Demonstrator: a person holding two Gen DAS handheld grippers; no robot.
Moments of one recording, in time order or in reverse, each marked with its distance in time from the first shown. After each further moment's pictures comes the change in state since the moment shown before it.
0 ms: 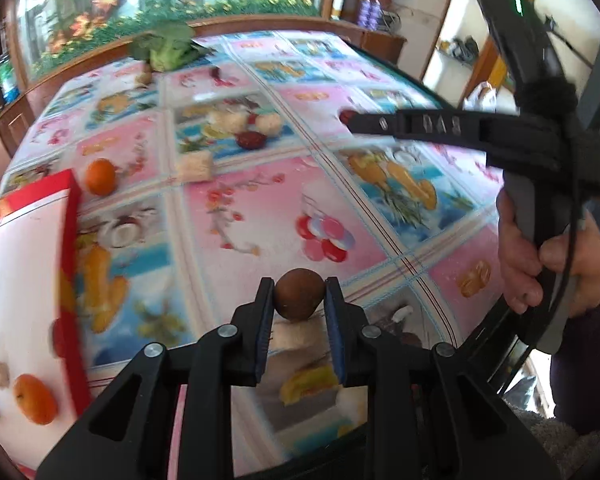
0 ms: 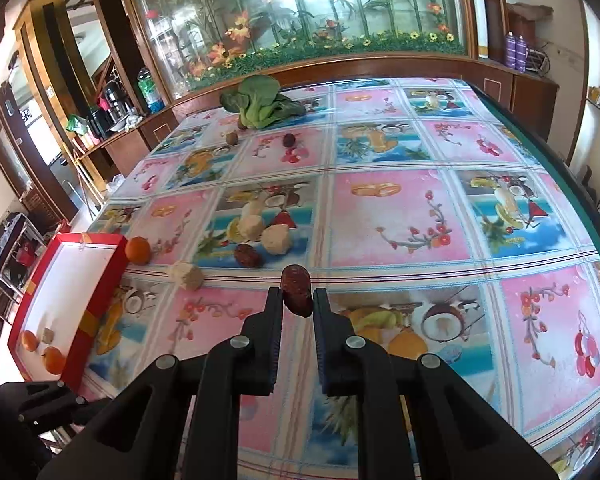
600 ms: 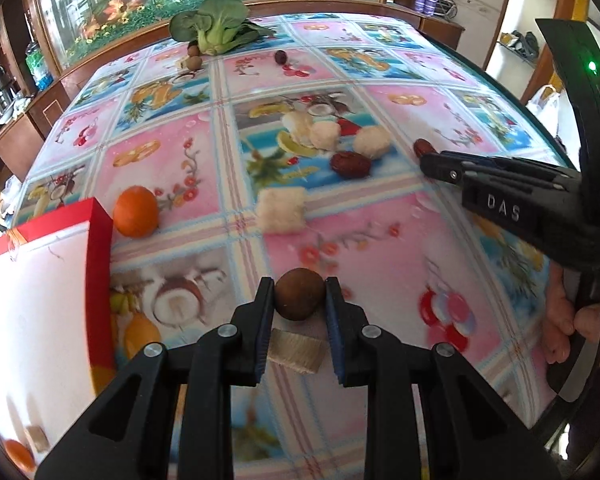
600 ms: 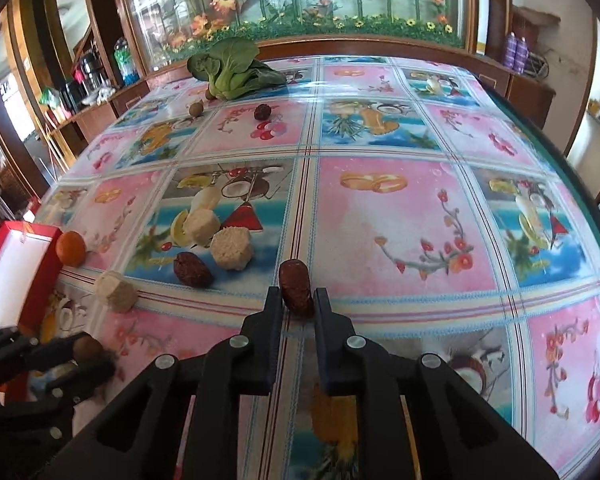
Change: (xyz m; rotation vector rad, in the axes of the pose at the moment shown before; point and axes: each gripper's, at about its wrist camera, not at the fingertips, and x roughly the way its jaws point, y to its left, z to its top) left arm 0.062 0.039 0.048 -0.038 0.089 0.173; right arm 0.061 -0.011 0.010 -0.031 0.061 -0.109
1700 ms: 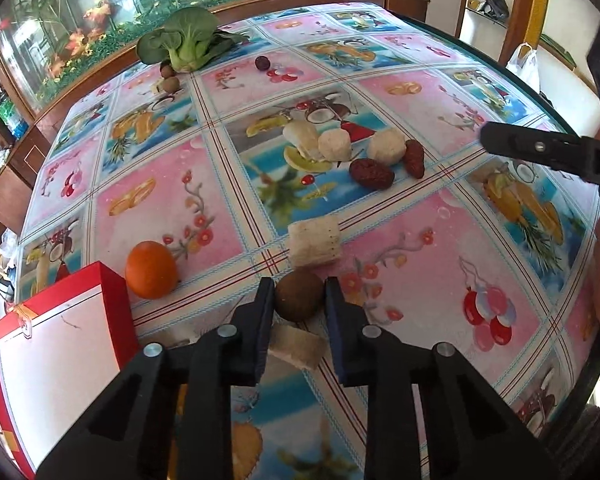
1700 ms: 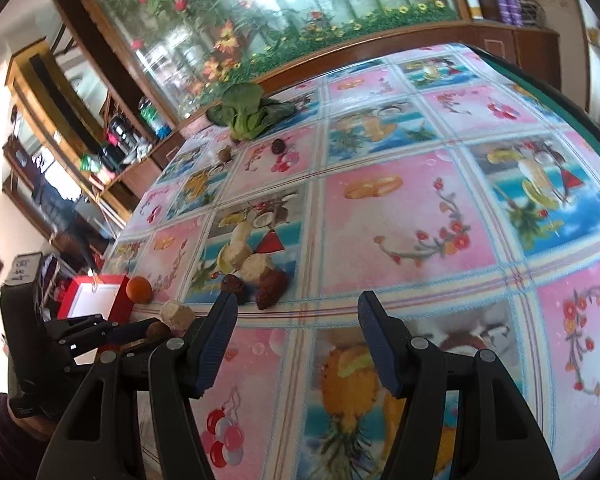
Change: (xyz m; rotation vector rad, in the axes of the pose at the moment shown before) left arm 0.013 0.019 0.023 0.182 0.019 0.004; right arm -0.018 -0.033 0.002 0.154 -0.046 0.255
